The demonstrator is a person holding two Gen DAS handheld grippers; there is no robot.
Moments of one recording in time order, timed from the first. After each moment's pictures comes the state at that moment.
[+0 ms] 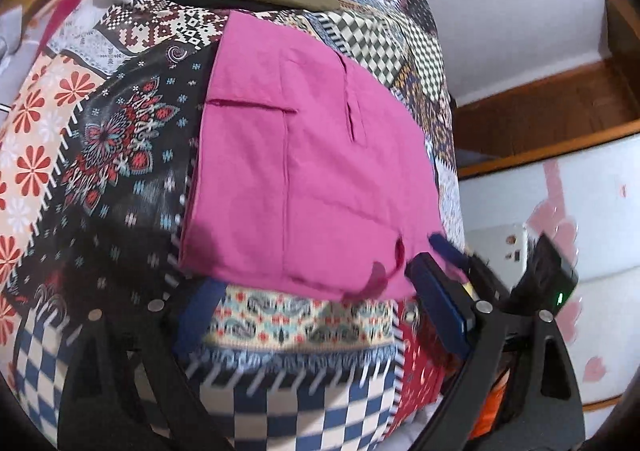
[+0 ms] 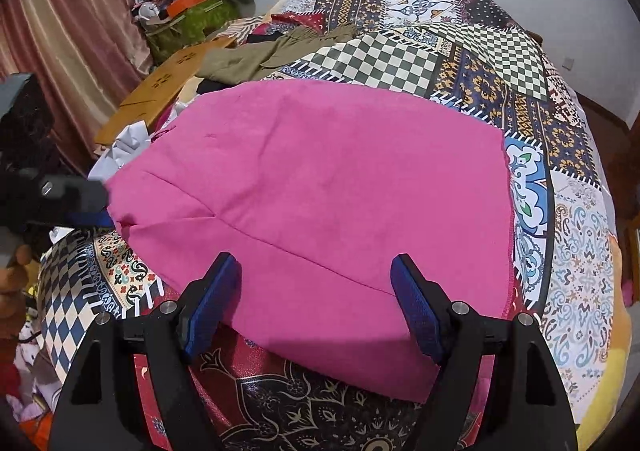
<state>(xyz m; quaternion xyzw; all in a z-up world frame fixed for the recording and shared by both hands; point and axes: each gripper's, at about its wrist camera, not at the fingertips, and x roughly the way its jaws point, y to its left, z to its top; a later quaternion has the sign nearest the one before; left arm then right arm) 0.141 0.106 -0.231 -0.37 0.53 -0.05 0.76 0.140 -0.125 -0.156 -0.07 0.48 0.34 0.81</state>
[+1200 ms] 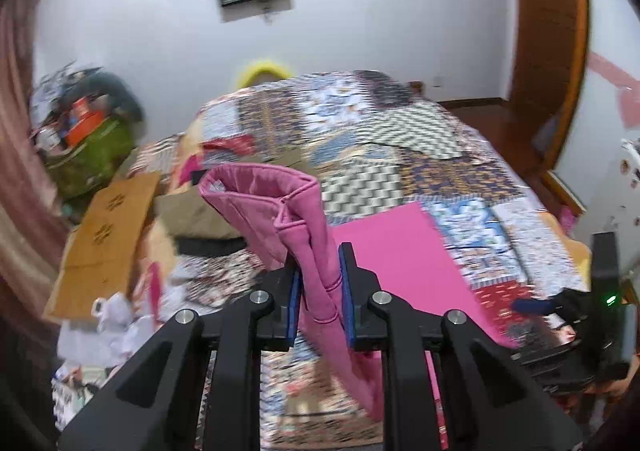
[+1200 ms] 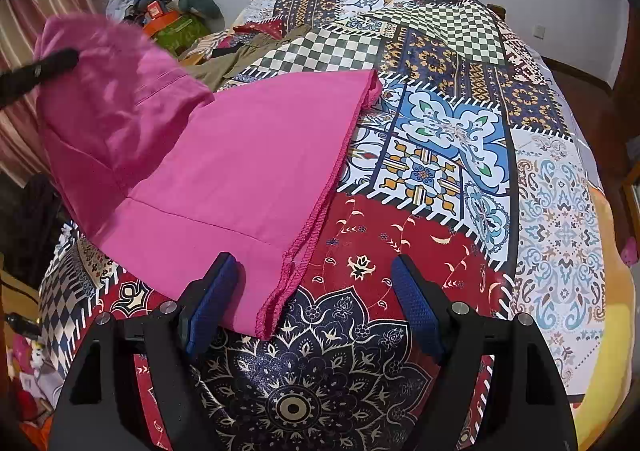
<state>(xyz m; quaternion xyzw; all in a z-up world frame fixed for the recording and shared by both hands) 0.174 0.009 -0.109 0.04 0.37 0.05 0.93 0.144 -0.174 -0.163 -0.02 0.49 0.30 0.82</state>
